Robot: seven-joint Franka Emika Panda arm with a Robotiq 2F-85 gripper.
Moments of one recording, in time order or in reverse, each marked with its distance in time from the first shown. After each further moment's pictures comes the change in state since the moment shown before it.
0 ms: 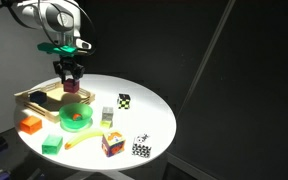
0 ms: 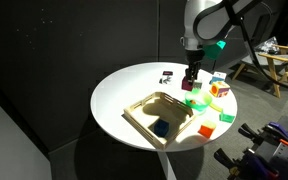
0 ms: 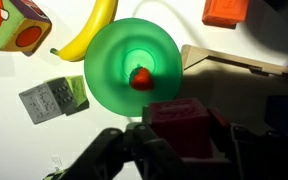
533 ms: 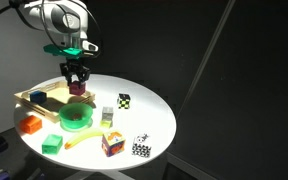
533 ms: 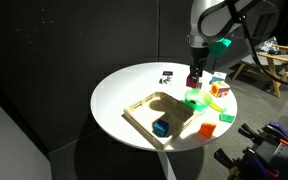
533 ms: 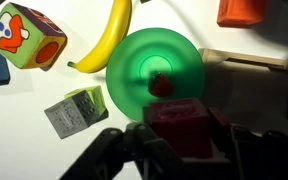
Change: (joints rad) arm -0.034 -0.007 -0.036 -0.004 0.011 0.001 0.000
